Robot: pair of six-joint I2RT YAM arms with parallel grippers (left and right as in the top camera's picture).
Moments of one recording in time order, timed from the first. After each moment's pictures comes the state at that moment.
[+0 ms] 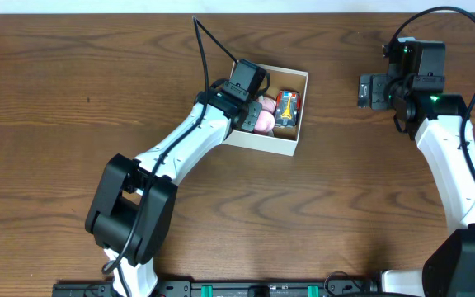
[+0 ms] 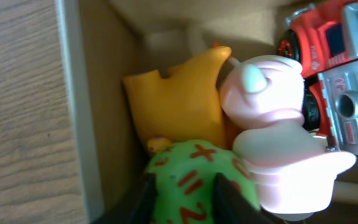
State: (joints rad) left arm -0.53 1.94 1.41 -0.56 -0.15 -0.10; right arm -0.02 1.58 1.26 -0.54 0.07 -0.05
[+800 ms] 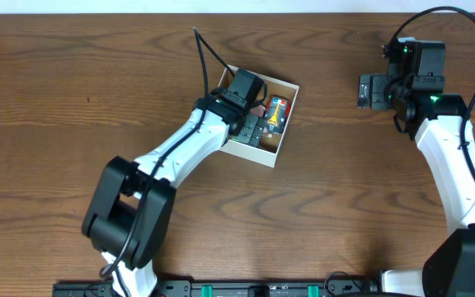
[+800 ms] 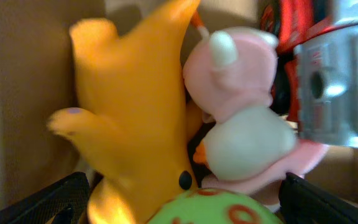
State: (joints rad) left arm -0.54 1.89 1.35 -0.60 -0.13 -0.11; right arm -0.02 1.58 1.26 -0.54 0.07 -0.05
